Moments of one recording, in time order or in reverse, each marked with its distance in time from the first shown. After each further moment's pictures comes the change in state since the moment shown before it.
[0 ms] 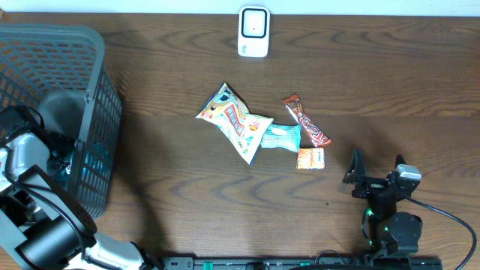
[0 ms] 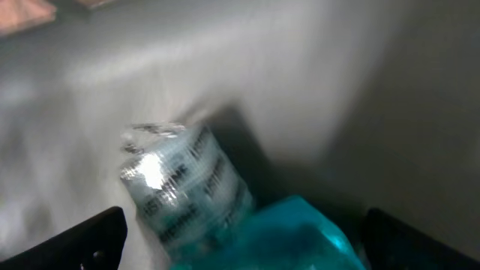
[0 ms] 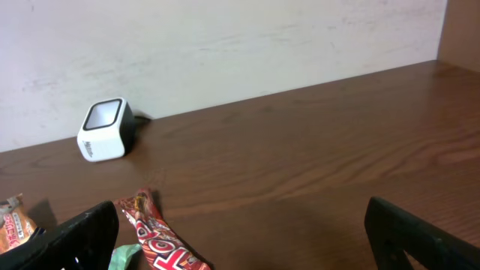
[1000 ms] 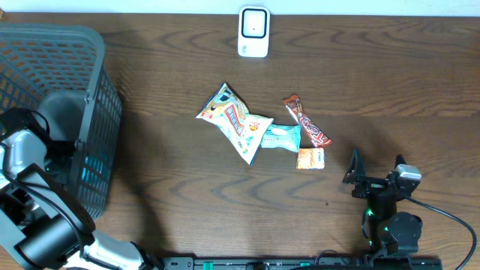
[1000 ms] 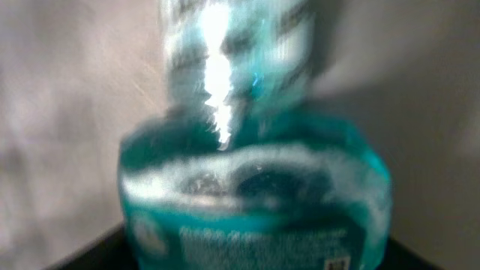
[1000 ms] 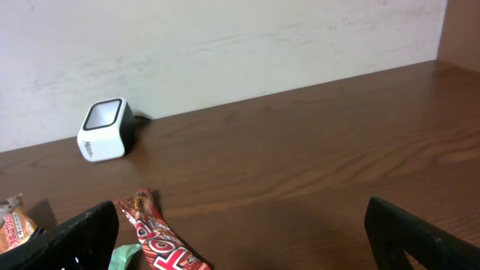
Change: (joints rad) left arm 0.000 0.026 0.040 -0.156 0.150 -0.329; right arm 0.000 0.000 0.000 0.000 0.000 0.000
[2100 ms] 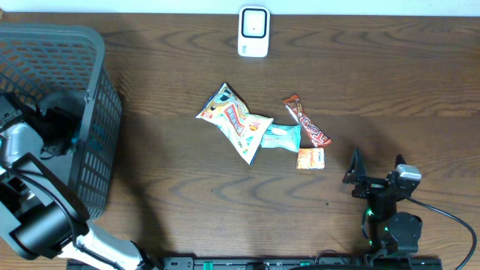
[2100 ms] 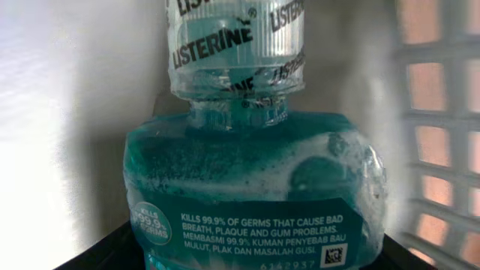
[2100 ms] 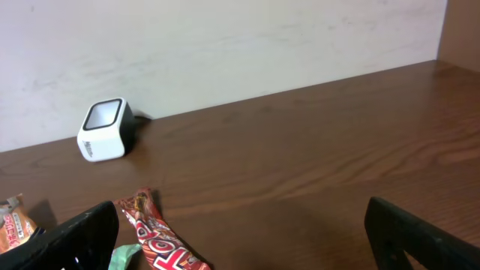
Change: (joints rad) left arm 0.001 0.074 0.071 0.317 0.408 0.384; right arm 0.000 0.000 0.000 0.000 0.000 0.000
